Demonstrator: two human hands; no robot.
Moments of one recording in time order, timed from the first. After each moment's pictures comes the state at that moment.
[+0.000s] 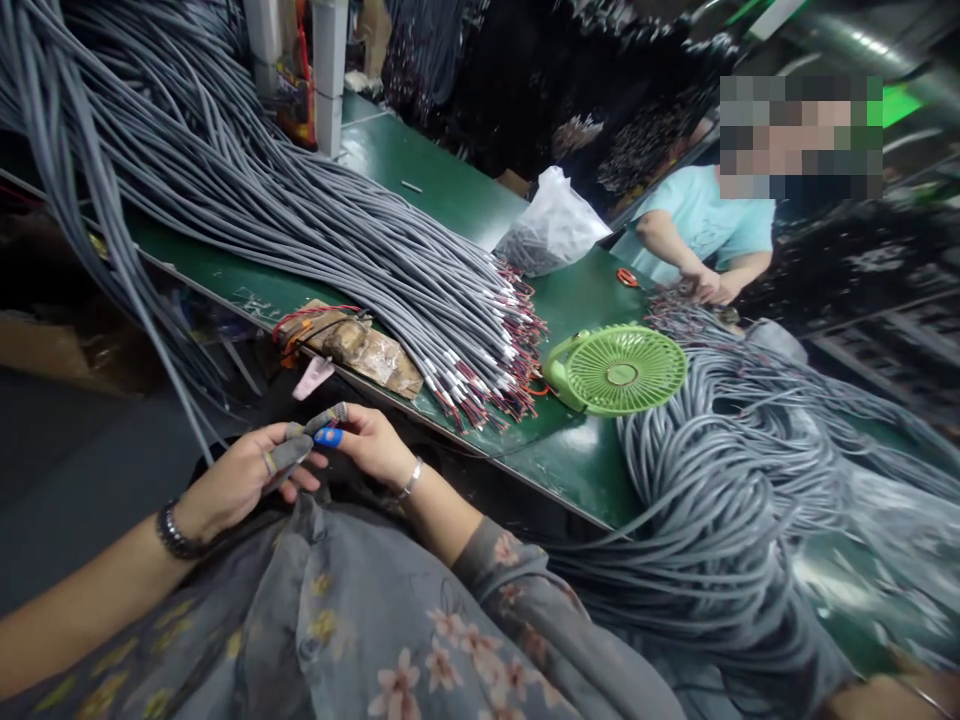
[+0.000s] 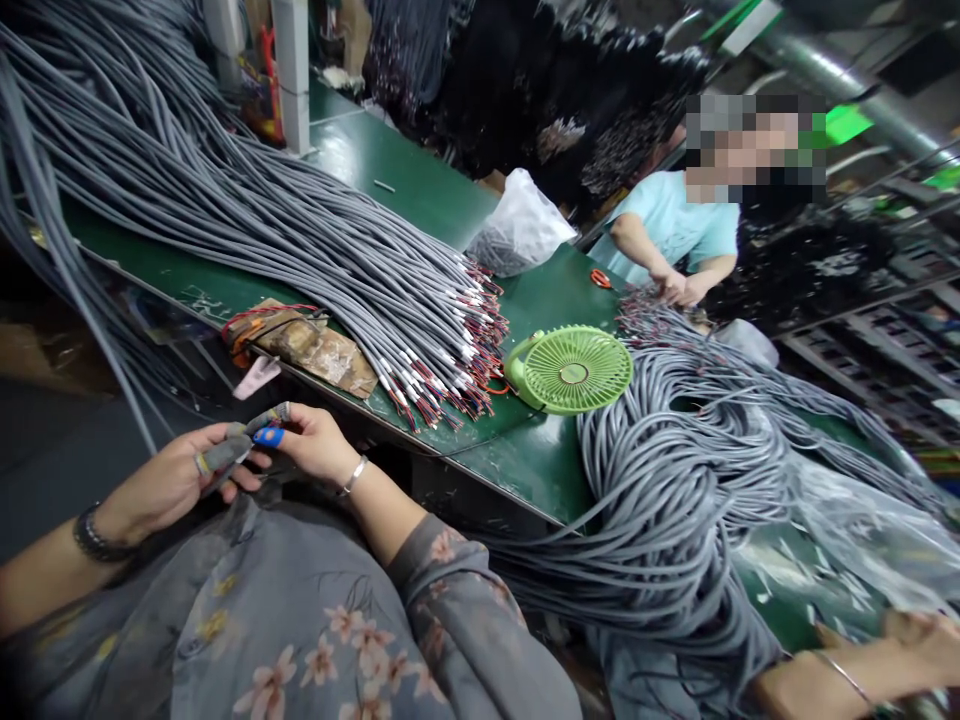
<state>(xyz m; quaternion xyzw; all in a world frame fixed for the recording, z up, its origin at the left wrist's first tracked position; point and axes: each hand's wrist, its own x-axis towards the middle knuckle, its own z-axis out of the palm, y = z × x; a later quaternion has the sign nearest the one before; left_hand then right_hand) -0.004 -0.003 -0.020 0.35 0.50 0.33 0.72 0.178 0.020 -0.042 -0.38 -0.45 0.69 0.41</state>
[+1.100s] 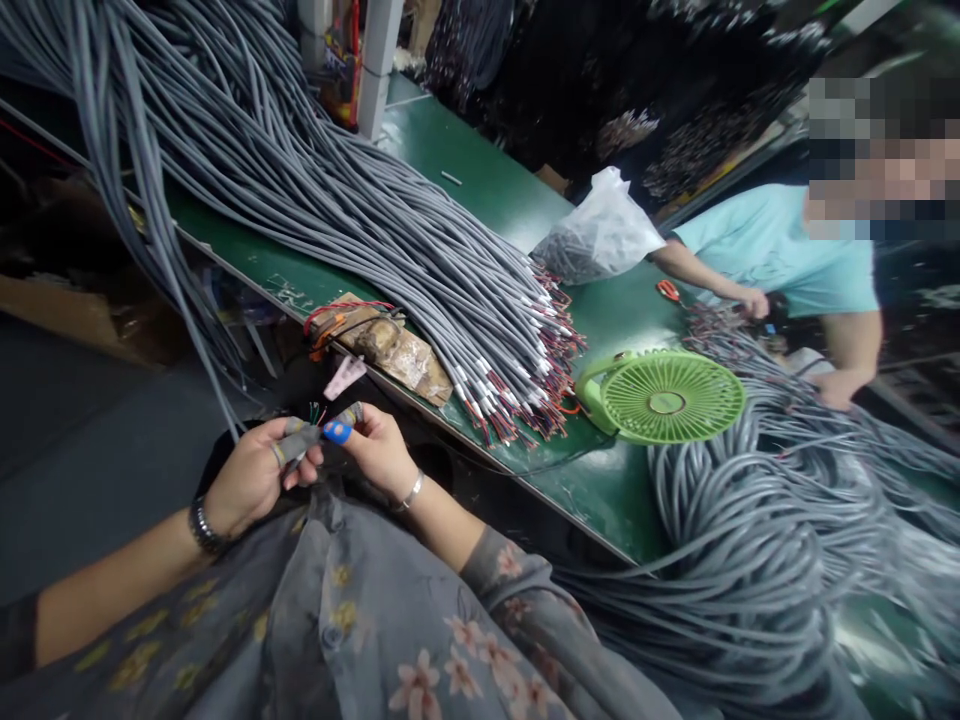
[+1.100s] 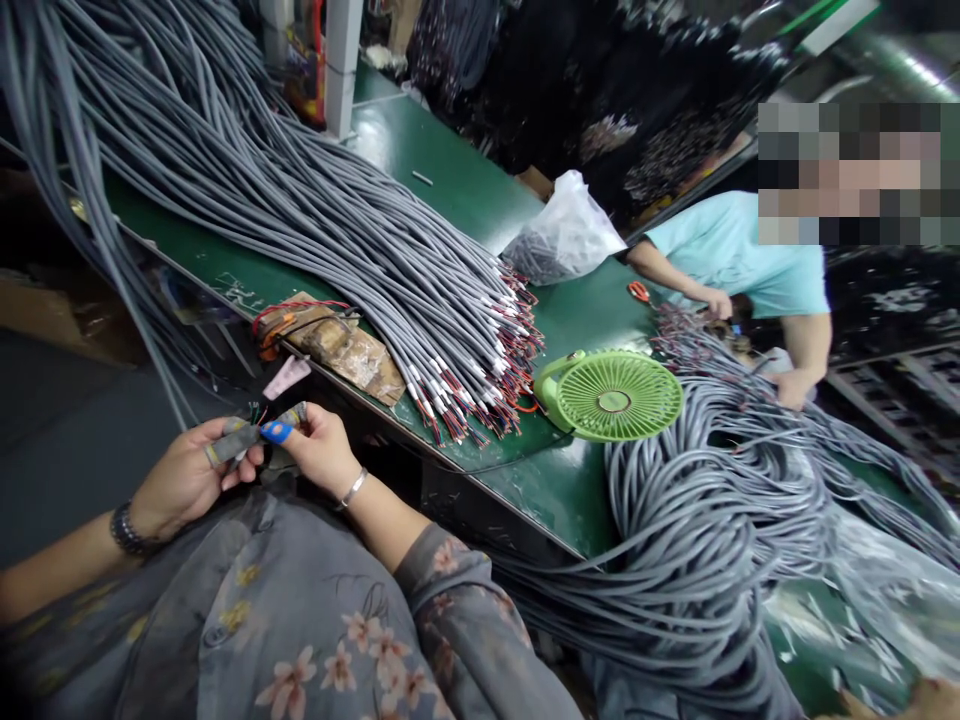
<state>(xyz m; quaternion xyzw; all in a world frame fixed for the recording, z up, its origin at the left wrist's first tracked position) 0.000 -0.008 -0.021 0.25 0.54 0.44 0.68 0.157 0.015 -0.045 -0.45 -0.43 0.67 0.41</state>
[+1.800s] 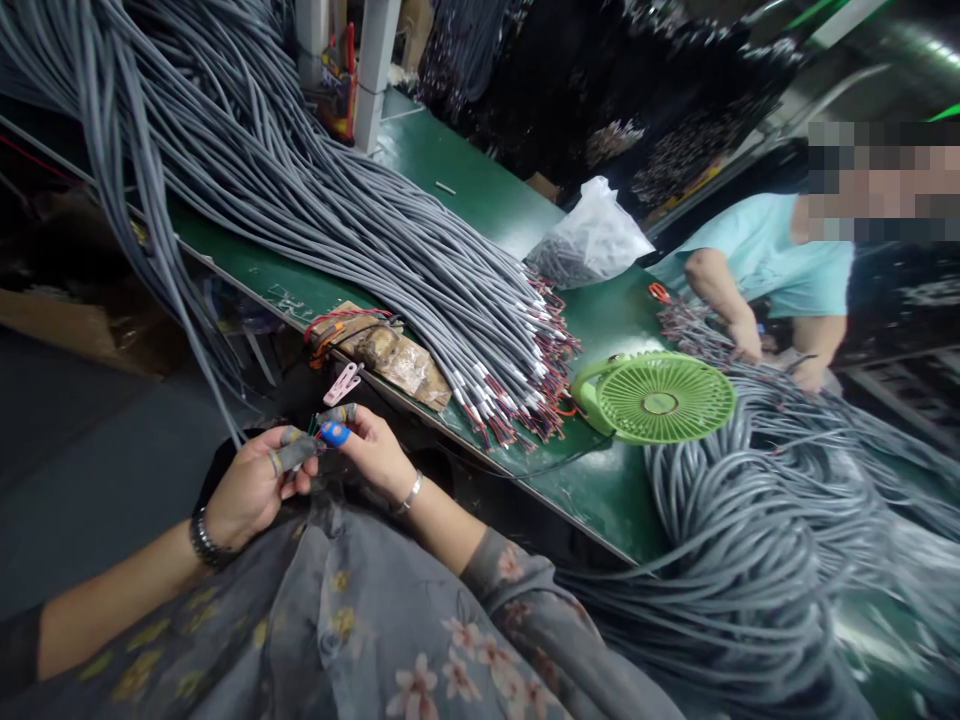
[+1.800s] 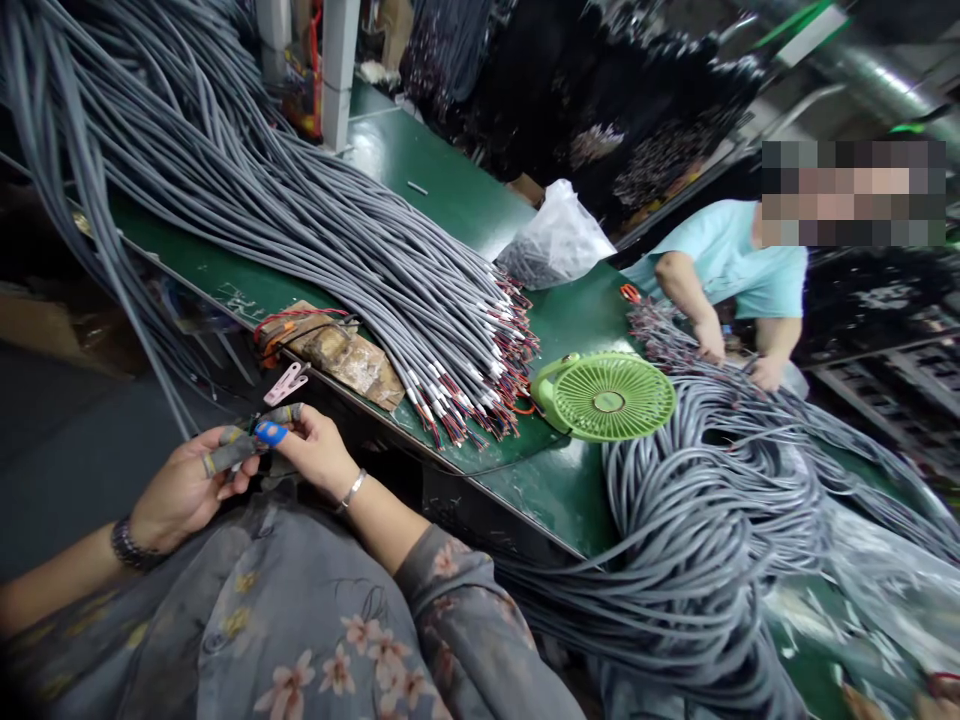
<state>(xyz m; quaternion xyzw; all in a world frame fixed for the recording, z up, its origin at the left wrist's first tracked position) -0.002 -0.011 -0.024 0.22 0.54 0.44 0.68 0.154 0.019 -0.042 -0.44 -0.44 0.68 0.38</state>
